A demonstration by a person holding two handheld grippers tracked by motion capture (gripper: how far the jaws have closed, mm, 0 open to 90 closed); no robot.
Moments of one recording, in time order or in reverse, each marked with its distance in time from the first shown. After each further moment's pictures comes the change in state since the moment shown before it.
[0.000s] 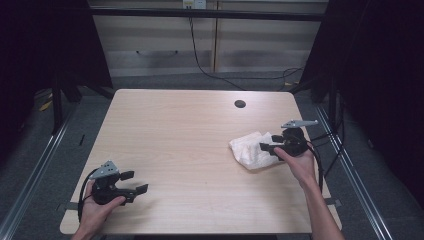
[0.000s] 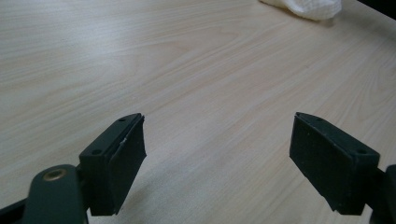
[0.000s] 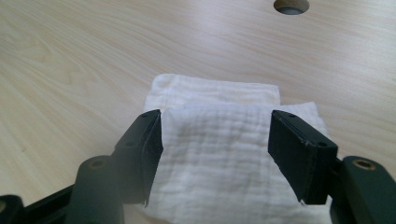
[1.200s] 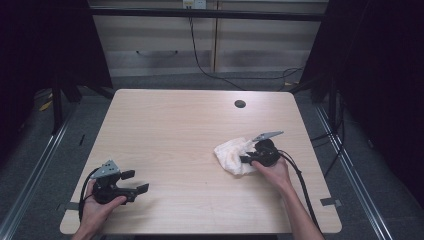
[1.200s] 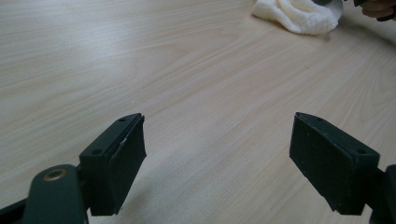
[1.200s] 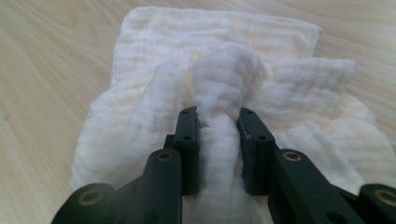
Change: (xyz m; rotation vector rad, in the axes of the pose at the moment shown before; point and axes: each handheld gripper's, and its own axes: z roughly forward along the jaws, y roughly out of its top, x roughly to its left) left arm -0.001 0.002 0.001 -0.005 0.006 0.012; right arm 0.040 -0.026 0.074 0.142 0.133 -0.055
